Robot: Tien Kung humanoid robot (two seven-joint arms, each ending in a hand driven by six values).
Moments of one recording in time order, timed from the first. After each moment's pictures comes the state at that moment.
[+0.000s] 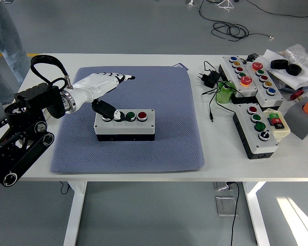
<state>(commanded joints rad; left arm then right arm) -0.67 0.35 -0.99 -1.38 2.07 -0.28 0.06 0.15 -0.16 0.84 0.18 -0.56 -0.28 -0.21</state>
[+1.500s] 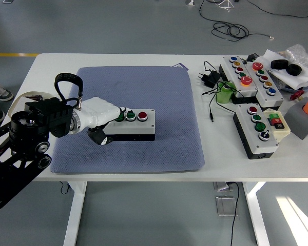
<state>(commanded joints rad) -0.64 0.39 -0.90 -1.57 2.17 -0.65 0.22 0.15 -0.16 0.84 0.18 -0.57 -0.28 -0.21</state>
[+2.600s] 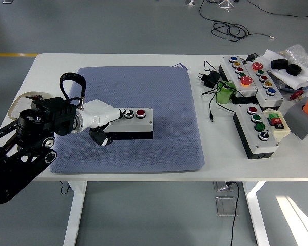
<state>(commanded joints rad) -0.67 0.38 -0.88 -1.47 2.15 -0.65 0.23 0.15 -0.16 0.84 0.18 -0.56 -0.28 -0.21</state>
